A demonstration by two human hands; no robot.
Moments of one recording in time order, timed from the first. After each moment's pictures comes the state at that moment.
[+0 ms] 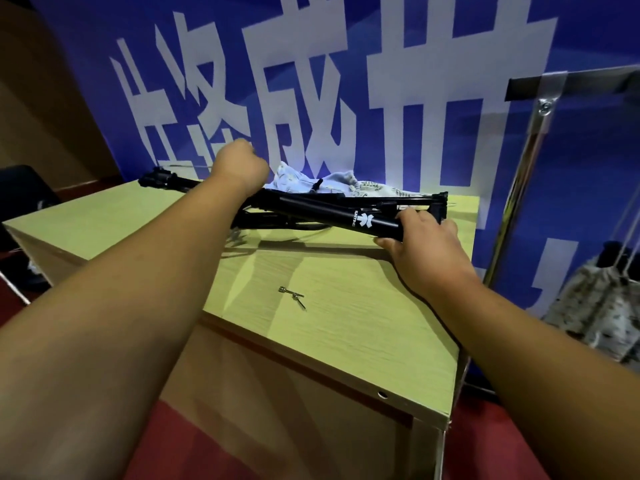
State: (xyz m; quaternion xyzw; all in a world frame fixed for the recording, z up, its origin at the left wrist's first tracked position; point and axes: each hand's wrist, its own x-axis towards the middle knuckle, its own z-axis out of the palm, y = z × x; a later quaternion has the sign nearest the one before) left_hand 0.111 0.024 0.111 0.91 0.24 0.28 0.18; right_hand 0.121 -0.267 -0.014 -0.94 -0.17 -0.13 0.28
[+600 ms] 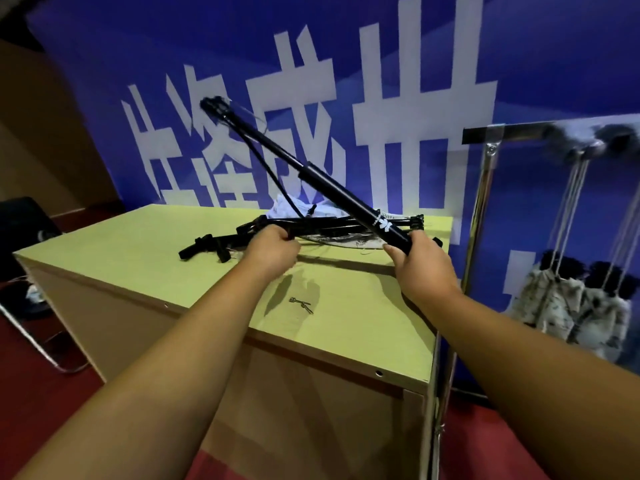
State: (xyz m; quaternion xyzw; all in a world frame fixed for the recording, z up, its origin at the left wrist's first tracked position) left_hand 0.043 -0.019 0.044 0.87 0.20 0.16 0.41; right_hand 0.091 -0.282 -0.010 -0.90 -0.08 -0.16 0.40
